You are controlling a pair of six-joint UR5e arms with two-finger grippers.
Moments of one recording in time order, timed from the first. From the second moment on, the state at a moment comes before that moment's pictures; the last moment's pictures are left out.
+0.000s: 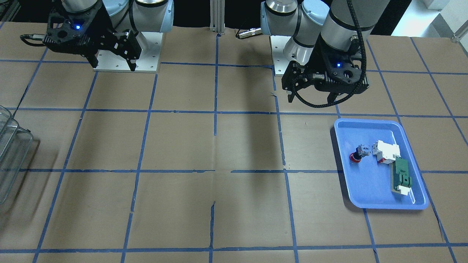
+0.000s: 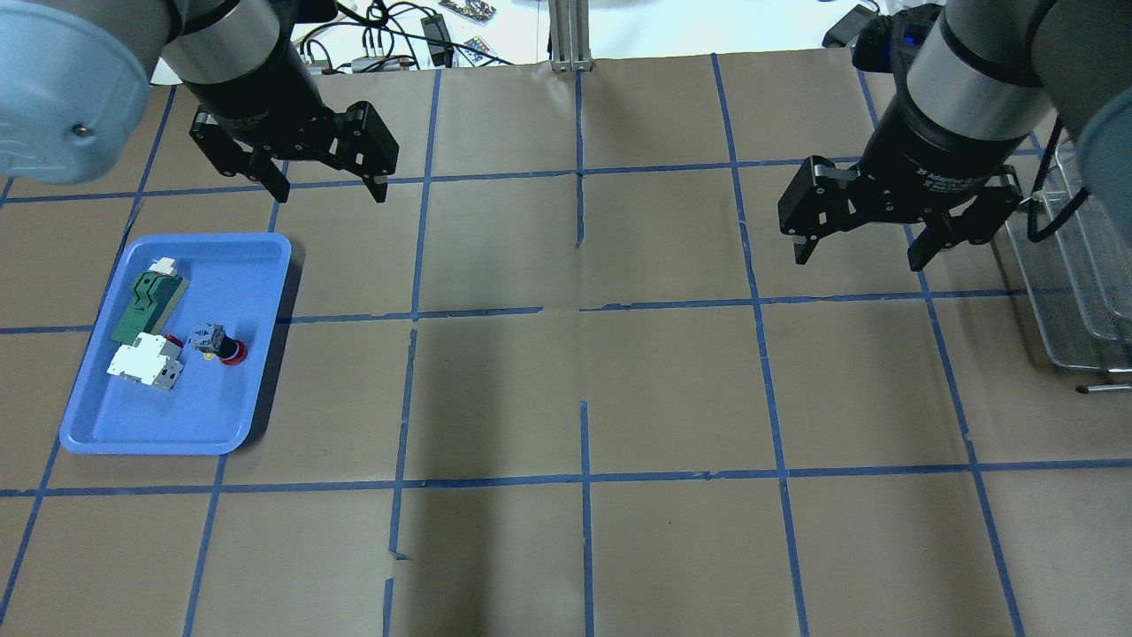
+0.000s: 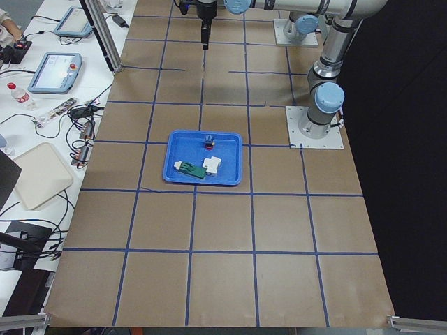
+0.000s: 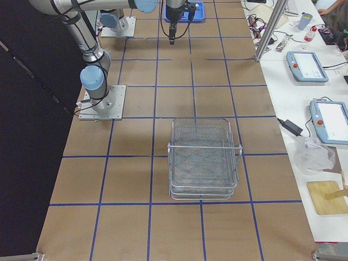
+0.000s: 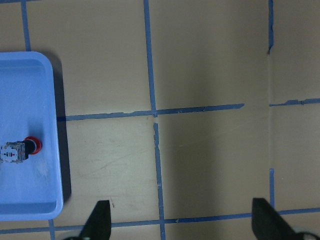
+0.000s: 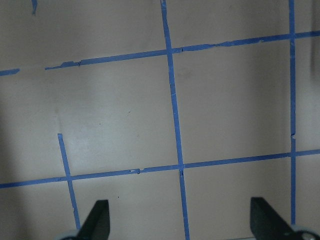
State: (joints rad) left arm -1.62 -1.62 -1.50 -1.56 1.56 0.01; right arm 1.57 -1.71 1.65 -1.48 -1.55 0.10
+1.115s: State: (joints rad) left arm -1.47 -1.63 -1.55 -1.54 1.58 0.21; right arm 1.57 -1.71 1.65 -1.50 -1.54 0.10
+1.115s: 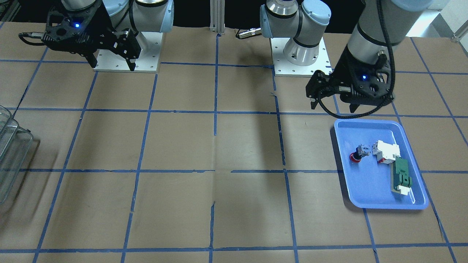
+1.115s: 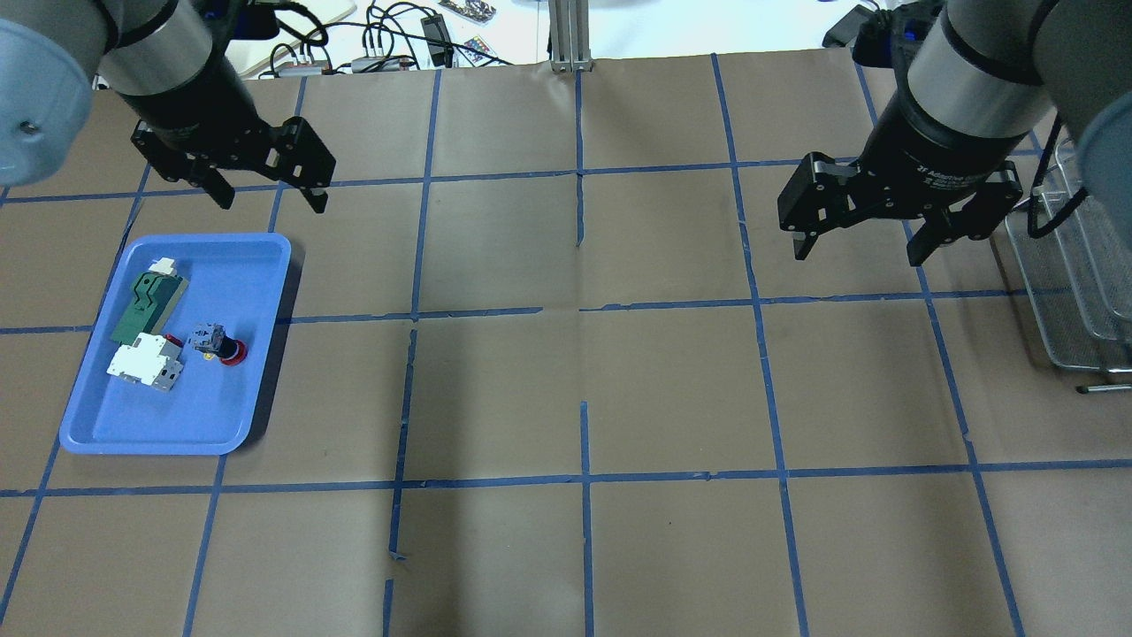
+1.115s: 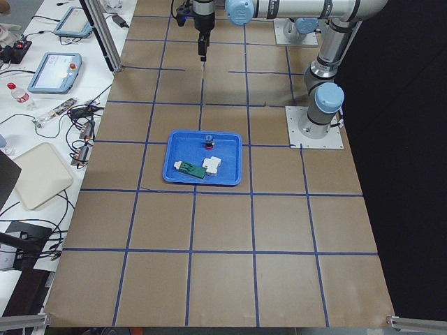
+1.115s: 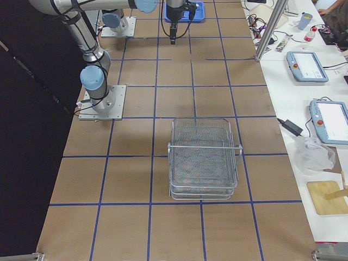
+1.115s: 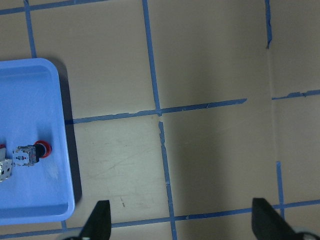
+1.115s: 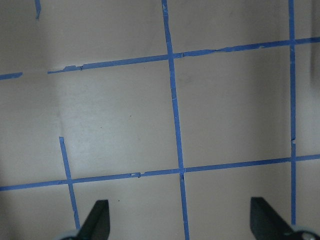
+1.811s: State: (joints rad) left arm -1.16 -1.72 -1.80 -1.21 1.58 0.59; right arm 1.57 -1.71 1.65 -1.49 -1.54 0.10
